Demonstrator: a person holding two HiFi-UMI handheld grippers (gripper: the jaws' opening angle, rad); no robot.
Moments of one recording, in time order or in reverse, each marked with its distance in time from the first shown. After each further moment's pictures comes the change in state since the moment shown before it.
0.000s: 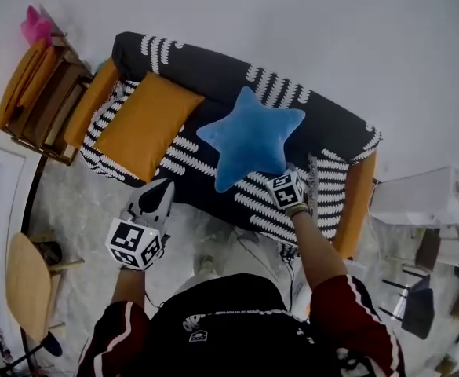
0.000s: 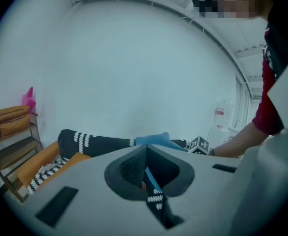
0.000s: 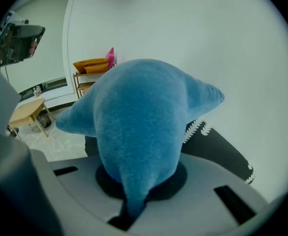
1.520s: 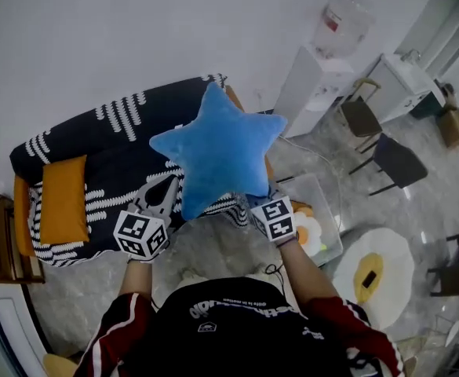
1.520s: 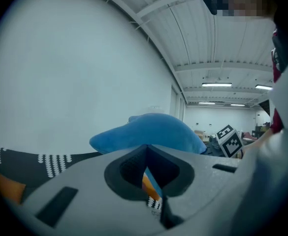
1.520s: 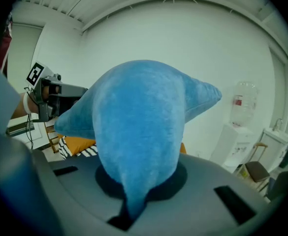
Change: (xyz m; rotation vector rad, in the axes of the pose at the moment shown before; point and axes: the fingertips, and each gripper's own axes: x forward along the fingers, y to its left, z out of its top) left arm -0.004 -0.390 0.014 0.175 -0.067 -0.691; right arm -0.450 0.028 -0.200 0.485 -0.320 -0.468
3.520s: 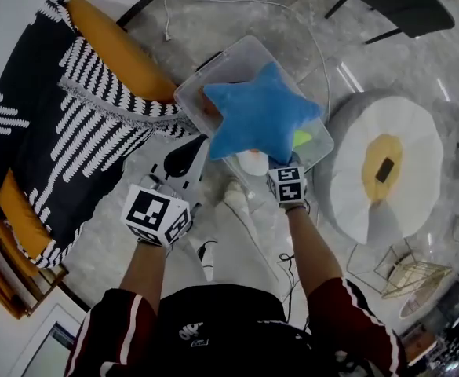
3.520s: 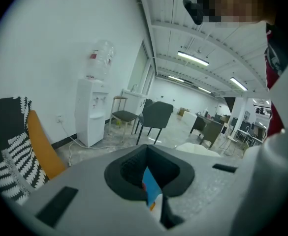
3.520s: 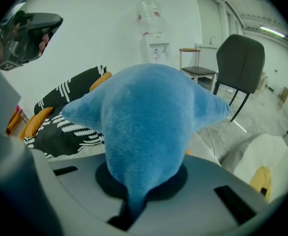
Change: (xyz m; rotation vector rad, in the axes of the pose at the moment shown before) left arm 0.336 -0.407 -0.290 -0.016 0.397 -0.444; right arm -0.163 -0.271 -0.611 0.564 0.458 -0.368
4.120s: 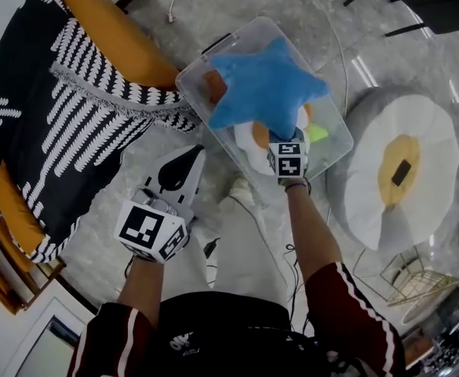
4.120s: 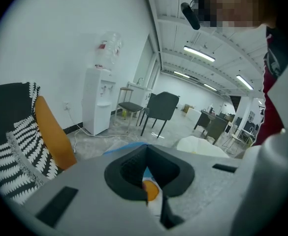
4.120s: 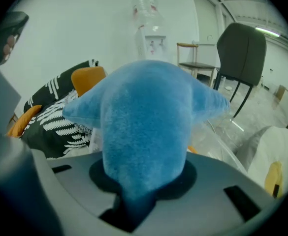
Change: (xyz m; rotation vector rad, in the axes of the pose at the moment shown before) left arm 0.000 0.023 -0.086 -0.049 0.058 0.043; right arm 0.117 -0.018 -0.026 0.027 -0.009 -0.049
